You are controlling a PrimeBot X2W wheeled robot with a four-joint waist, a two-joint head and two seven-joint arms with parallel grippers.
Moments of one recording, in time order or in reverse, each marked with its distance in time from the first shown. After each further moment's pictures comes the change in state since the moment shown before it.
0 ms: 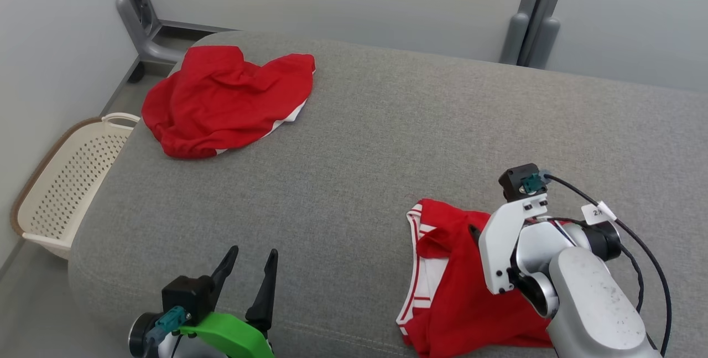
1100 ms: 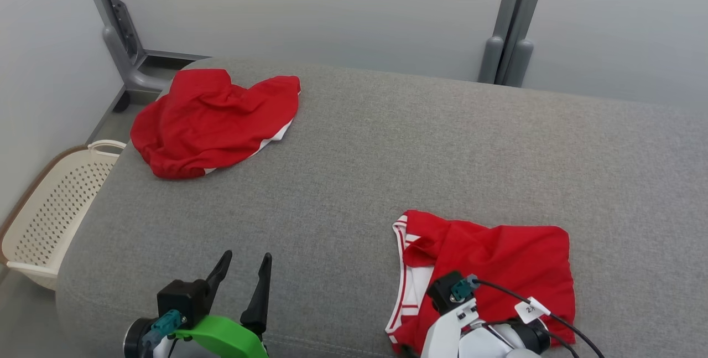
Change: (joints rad) left arm 0.010 -0.006 0.018 0.019 0.006 -0.006 -0.004; right arm 0.242 0.000 0.312 -0.108 0.161 0.000 0.020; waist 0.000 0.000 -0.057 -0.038
